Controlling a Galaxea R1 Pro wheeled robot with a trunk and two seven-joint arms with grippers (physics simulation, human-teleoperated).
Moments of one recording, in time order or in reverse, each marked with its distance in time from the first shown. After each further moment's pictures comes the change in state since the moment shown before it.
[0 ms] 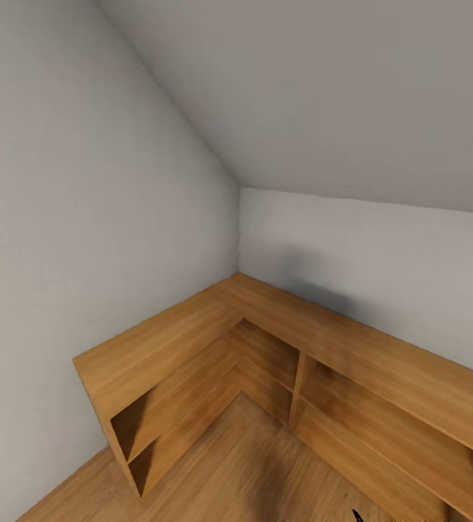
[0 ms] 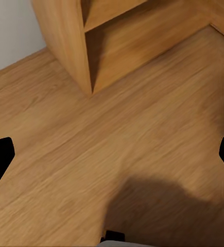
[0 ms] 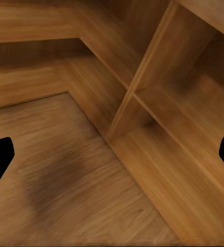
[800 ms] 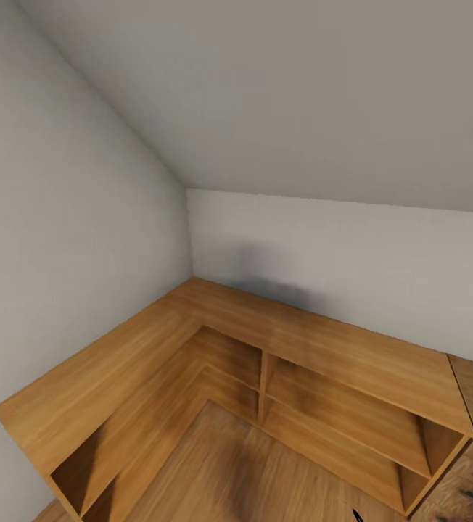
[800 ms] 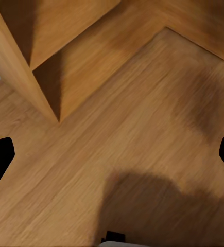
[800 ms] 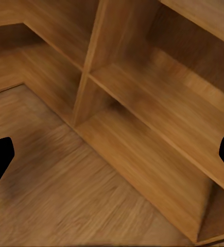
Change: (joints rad) left arm 0.000 0.001 0.002 0.000 0.000 -0.002 0.000; right arm 0.000 0.000 0.000 0.000 0.000 0.000 0.000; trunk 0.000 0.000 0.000
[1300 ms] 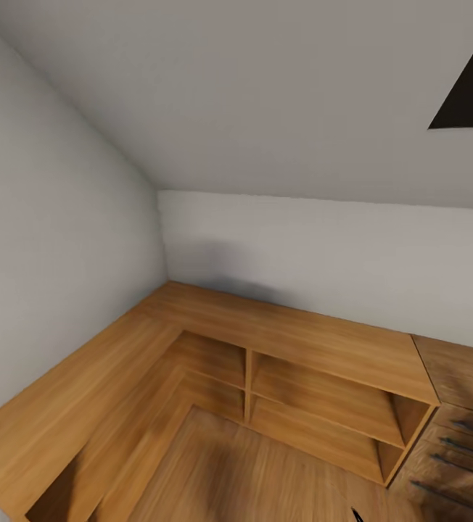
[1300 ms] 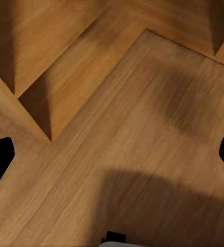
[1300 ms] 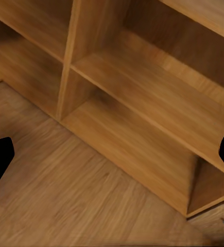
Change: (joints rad) left arm 0.000 0.000 0.002 0.000 0.001 -0.001 0.001; right arm 0.000 0.000 0.000 0.000 0.001 0.000 0.000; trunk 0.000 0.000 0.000
